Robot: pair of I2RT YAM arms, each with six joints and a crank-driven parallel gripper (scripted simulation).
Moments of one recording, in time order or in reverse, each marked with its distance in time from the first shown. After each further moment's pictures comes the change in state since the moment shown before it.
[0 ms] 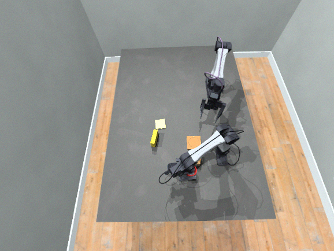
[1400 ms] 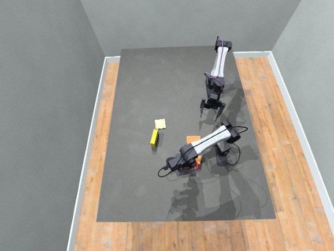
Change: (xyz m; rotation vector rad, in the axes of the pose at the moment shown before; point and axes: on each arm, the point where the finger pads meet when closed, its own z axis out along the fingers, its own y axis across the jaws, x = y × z) left arm -0.002 -0.013 -0.082 -0.006 -0.013 -0.013; right arm 0.010 -0.002 -0.010 -0.005 0.071 -0.010
